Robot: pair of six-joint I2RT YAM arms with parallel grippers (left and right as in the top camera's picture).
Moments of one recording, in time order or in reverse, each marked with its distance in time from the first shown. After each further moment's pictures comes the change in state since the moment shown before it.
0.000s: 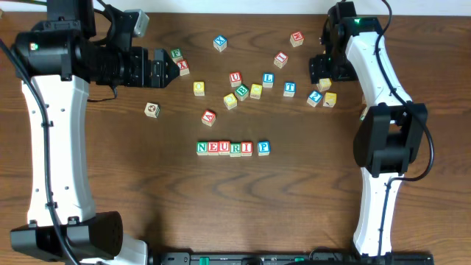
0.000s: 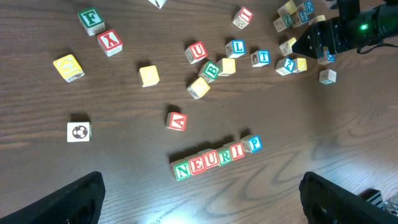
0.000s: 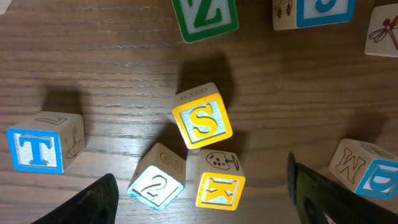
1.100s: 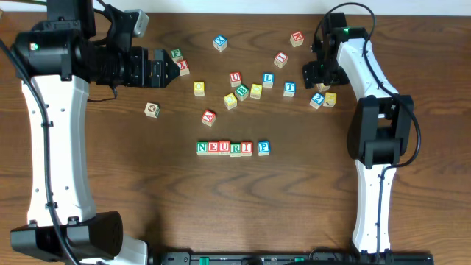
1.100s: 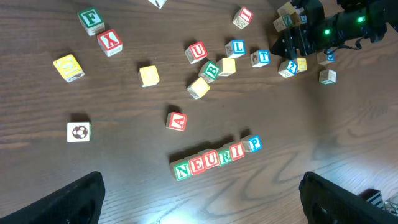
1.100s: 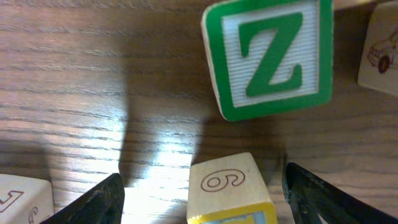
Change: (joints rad) left arm 0.000 0.000 0.000 0.000 0.000 0.000; right arm 0.000 0.129 0.000 0.128 -0.051 -0.063
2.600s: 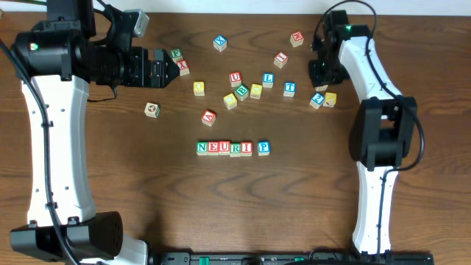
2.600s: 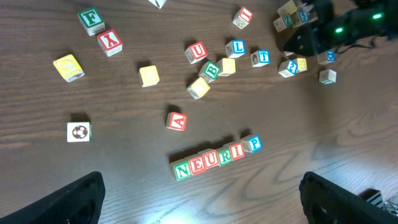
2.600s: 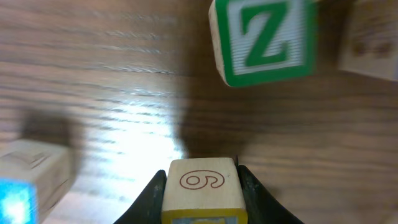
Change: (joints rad) left arm 0.000 0.000 0.000 0.000 0.000 0.000; right arm 0.002 -0.061 0.000 -0.043 -0.006 -0.018
